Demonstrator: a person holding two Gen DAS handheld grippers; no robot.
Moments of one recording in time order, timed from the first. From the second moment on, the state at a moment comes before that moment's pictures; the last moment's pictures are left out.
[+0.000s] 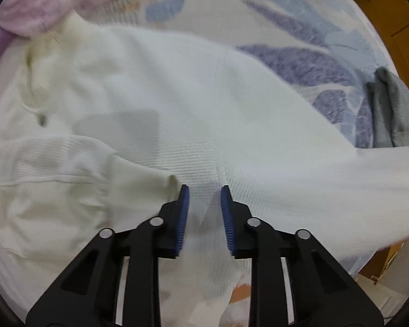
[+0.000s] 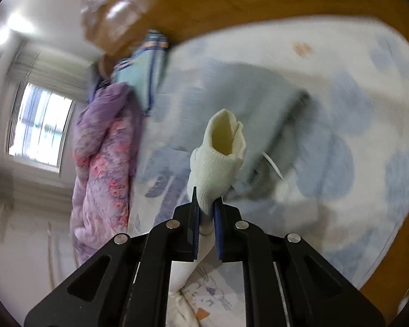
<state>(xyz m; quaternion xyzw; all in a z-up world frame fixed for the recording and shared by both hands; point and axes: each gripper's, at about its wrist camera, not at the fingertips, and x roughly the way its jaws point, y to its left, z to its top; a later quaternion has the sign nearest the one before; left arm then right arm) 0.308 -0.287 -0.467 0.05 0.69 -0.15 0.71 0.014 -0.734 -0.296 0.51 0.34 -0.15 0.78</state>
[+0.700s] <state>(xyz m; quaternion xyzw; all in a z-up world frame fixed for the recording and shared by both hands) 0.301 -0.219 -0.409 -0.01 0.67 -0.11 0.74 0.234 -0.522 -0.200 0.37 0.38 0.12 0.84</state>
